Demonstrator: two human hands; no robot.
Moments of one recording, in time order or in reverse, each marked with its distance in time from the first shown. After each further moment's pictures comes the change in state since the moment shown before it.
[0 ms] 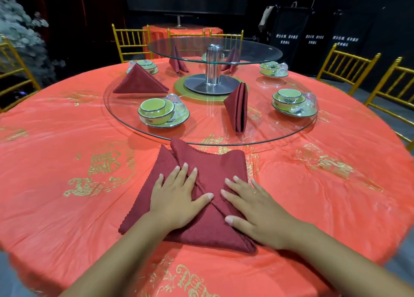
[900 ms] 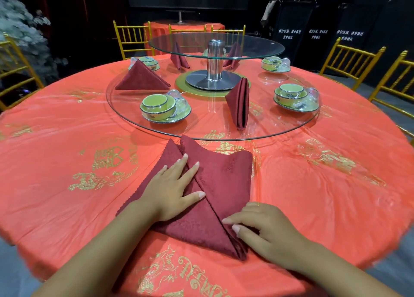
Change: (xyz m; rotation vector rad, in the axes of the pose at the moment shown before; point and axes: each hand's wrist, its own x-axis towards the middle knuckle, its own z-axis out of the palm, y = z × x) left_hand 0.001 -0.033 -0.004 0.002 0.004 0.232; right_hand -0.033 -0.029 -0.003 0.432 0.341 -0.173
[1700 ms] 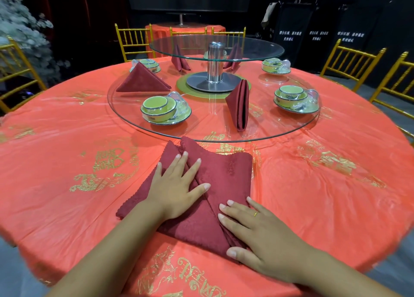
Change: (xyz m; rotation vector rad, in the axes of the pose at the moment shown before) left_hand 0.006 0.017 -0.004 -0.026 0.034 -0.128; right_hand -0.007 -0.010 -0.001 -0.579 -0.328 0.032
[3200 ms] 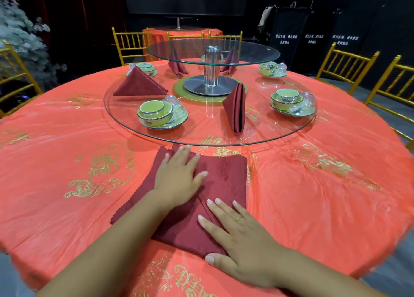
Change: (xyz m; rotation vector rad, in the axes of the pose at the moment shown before) left_hand 0.039 0.005 -0.002 0.046 0.179 0.024; right_hand 0.025 -0.014 0.016 0.115 -0.164 0.004
